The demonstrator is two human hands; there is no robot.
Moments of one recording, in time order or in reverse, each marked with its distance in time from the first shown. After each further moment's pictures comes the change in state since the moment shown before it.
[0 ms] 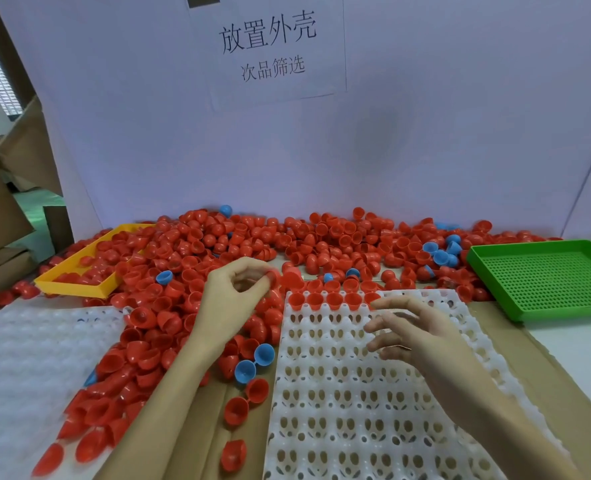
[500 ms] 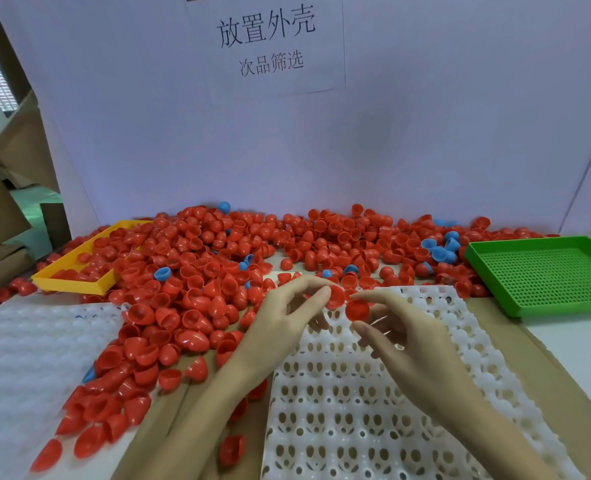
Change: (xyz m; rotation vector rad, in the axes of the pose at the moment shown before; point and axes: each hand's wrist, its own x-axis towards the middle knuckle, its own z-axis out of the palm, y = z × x) left_hand -0.036 0.031 0.046 -0.191 -0.322 0.022; right_hand -0.008 0.008 0.009 -0.540 -0.001 -0.459
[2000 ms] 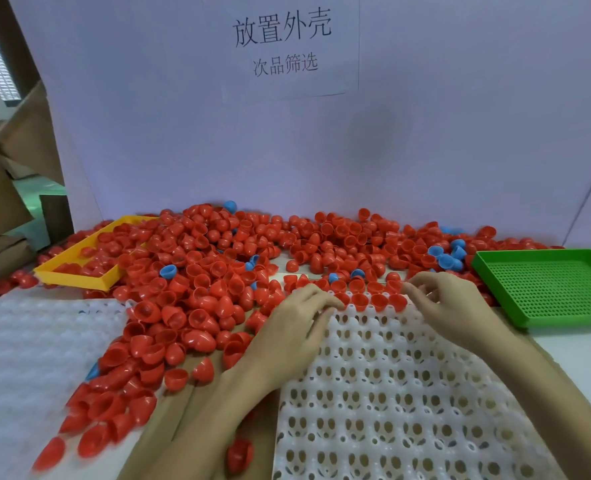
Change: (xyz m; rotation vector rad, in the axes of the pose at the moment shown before) left_hand 0.003 -0.030 -0.004 0.590 -0.030 0.212; right_hand 0.074 0.054 -0.044 -0.548 -0.058 0.170
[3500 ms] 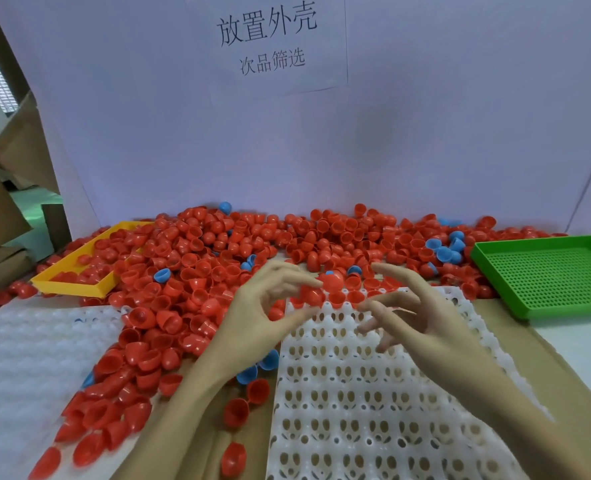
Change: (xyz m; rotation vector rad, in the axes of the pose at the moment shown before) left_hand 0.003 -0.006 -0.034 -0.438 0.092 0.021; right_hand -0.067 -0.055 -0.001 0.857 -0.098 -0.066
